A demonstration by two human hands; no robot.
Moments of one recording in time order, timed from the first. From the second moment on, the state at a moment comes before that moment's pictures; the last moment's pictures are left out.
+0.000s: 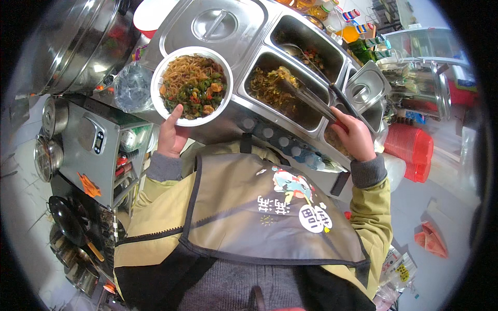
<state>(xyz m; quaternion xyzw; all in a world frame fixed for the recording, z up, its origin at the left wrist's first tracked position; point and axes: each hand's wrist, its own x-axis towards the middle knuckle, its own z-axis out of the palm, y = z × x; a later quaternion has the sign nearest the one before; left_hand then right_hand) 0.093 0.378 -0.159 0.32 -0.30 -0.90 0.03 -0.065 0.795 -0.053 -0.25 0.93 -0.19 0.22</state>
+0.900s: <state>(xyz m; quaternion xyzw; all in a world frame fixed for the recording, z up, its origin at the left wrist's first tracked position) 0.034 0.421 -0.110 0.24 -0.31 -0.90 -0.19 0.000 0.828 0.020 -0.10 0.93 -0.32 0.13</state>
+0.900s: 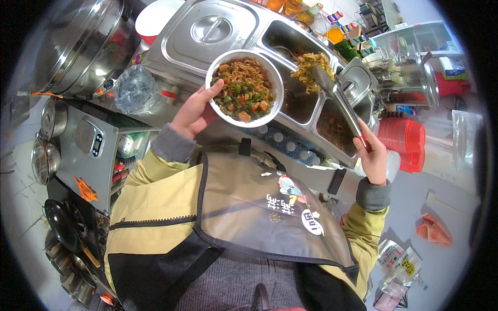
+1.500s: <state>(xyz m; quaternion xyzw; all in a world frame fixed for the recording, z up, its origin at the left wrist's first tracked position) 0.012 0.450 -0.104 0.17 -0.29 -0.91 -0.23 0.011 0.784 0.045 -0.18 0.94 -0.27 0.14</state>
